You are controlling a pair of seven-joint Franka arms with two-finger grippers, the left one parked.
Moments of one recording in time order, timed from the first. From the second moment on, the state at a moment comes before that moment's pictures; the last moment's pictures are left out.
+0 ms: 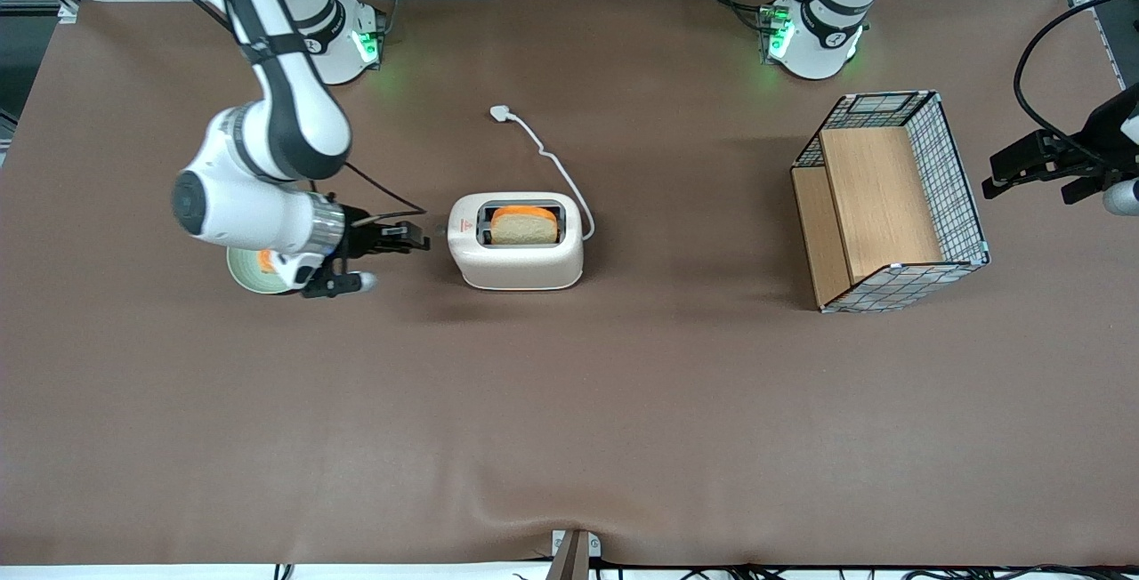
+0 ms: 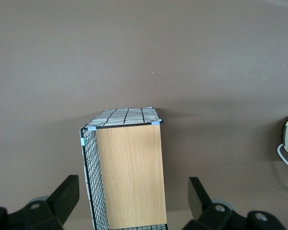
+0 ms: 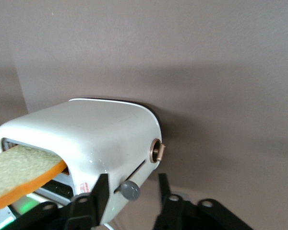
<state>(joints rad) 0.50 0.25 -0.25 -1.98 0.65 2.04 -0.13</state>
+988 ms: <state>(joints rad) 0.48 0.04 -0.51 -1.81 0.13 1.79 -0.11</state>
